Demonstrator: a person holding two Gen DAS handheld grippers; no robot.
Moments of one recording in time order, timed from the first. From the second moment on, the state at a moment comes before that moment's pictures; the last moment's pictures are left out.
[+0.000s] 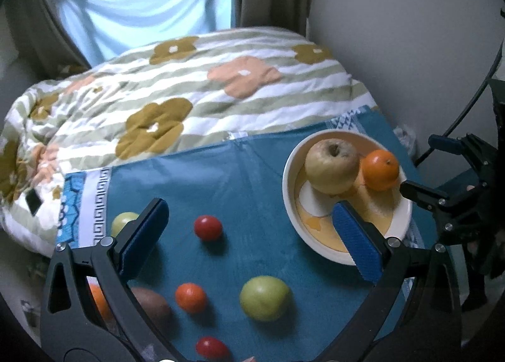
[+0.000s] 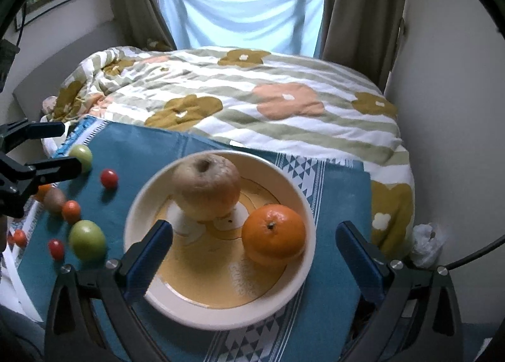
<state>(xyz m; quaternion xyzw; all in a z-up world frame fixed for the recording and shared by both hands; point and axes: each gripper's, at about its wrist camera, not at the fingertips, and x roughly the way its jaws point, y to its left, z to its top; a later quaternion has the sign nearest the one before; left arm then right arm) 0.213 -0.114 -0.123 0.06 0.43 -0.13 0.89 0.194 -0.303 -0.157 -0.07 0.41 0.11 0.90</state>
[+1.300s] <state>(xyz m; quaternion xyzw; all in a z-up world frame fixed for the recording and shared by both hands) -0.004 0.099 -0.105 -0.03 0.42 0.04 0.90 0.053 -0.132 -0.134 -0.08 0.42 0.19 0.88</state>
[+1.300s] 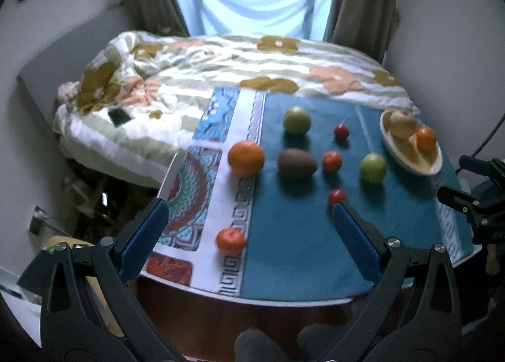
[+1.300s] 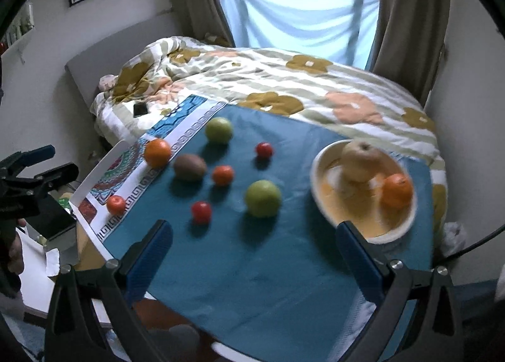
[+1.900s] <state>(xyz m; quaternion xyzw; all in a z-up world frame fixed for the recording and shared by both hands) 0.012 0.129 -0.213 0.02 0.49 -0.06 0.87 0.068 -0.061 -0.219 -0.03 0.48 0.12 0.87</state>
